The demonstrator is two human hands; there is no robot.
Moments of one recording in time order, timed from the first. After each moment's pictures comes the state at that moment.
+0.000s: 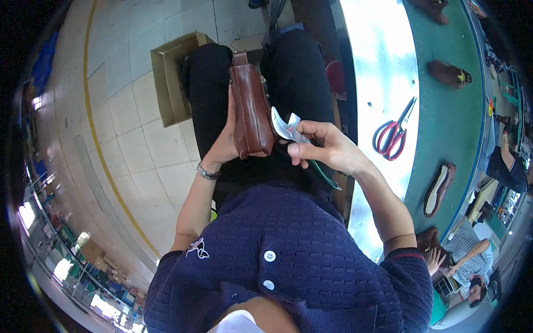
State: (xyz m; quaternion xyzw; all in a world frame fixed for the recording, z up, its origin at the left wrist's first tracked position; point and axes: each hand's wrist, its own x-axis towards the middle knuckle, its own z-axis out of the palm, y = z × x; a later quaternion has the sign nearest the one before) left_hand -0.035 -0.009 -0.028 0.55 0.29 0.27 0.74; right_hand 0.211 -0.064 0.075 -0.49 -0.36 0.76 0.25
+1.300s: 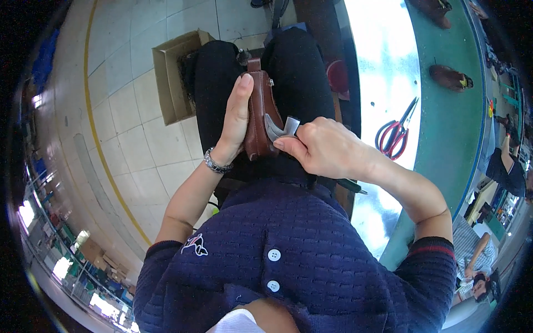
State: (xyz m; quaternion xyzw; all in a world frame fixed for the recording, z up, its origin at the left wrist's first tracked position) left_hand 0.011 0.014 0.016 0.36 0.43 0.36 0.75; right_hand 0.188 -0.031 0.117 -0.54 -0.65 0.53 -0.02
